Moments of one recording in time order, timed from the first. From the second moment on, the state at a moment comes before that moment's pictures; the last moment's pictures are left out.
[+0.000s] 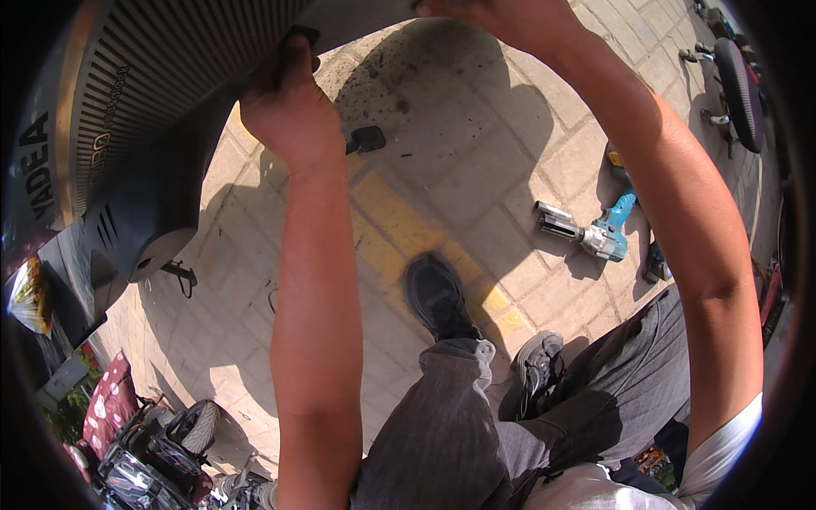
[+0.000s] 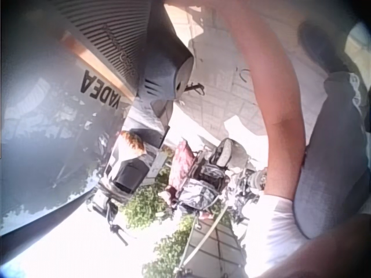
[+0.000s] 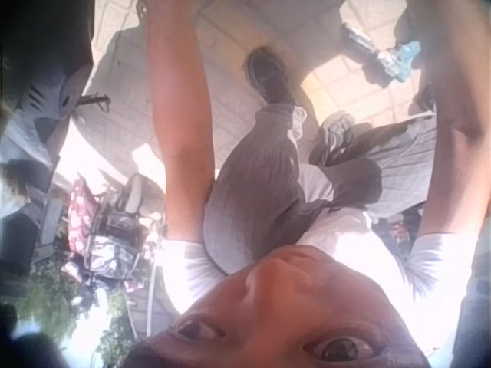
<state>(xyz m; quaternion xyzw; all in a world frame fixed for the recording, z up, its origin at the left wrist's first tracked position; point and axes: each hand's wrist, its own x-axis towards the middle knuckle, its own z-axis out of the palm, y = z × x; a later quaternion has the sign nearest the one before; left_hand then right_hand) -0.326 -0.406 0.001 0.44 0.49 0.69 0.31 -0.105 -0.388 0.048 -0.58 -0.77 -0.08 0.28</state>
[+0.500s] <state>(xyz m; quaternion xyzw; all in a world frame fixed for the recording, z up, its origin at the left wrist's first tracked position) -0.323 -0.396 -0.002 0.44 0.50 0.69 0.28 -0.105 -0.390 0.051 -0.57 -0.77 -0.09 0.27</state>
